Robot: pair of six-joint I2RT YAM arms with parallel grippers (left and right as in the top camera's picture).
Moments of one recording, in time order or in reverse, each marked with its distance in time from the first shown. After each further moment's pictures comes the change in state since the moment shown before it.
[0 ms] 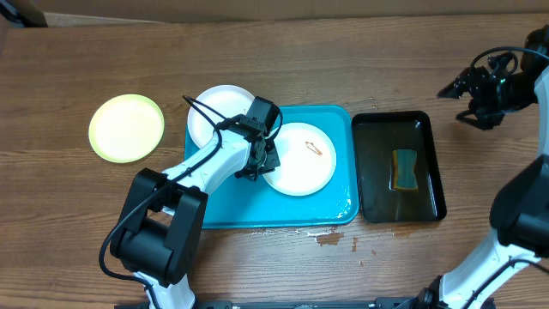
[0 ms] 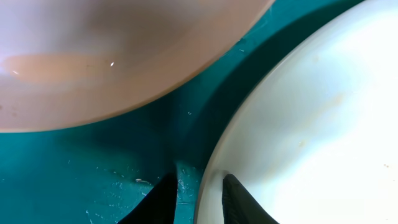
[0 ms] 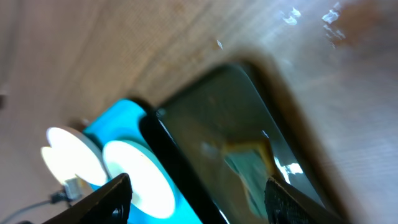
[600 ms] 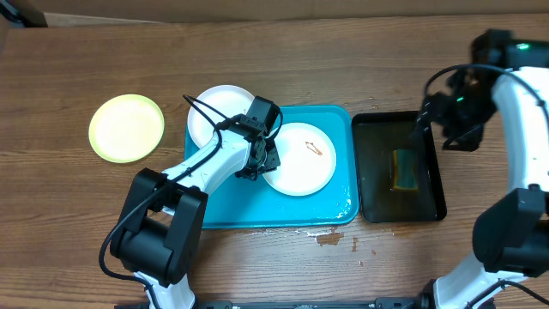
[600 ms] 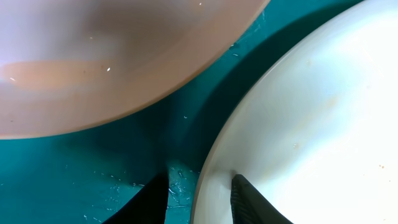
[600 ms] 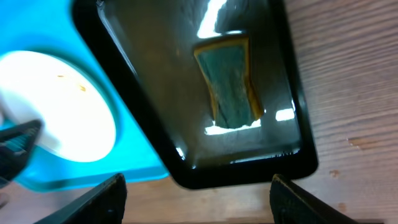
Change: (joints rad) left arm 0.000 0.000 0.000 0.007 0.000 0.006; right arm 0.258 -0.151 -0.138 -0.167 0.292 -0.014
